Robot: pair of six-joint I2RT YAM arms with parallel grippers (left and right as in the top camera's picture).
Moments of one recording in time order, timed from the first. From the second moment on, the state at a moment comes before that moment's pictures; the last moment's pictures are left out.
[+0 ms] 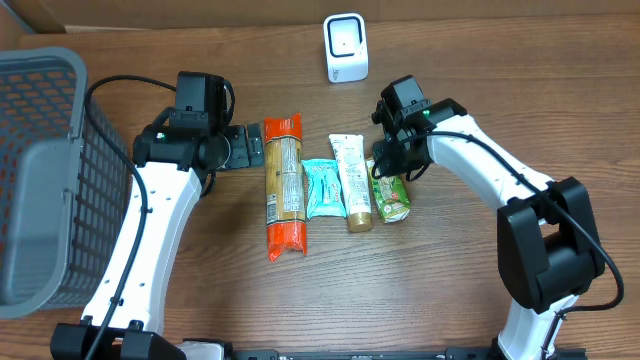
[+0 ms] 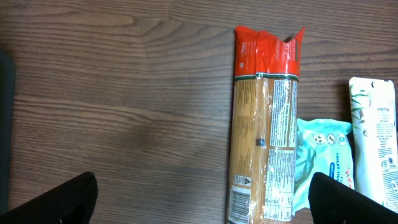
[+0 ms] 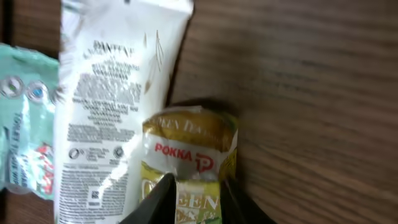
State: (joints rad) left arm -0.11 1.50 1.33 -0.94 -0.09 -0.23; right arm 0.41 1.97 1.47 -0.82 -0.14 0.11
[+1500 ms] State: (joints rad) left arm -0.11 1.50 1.33 -0.94 -0.09 -0.23; right arm 0.18 2.04 1.52 -1.26 -0.09 0.18
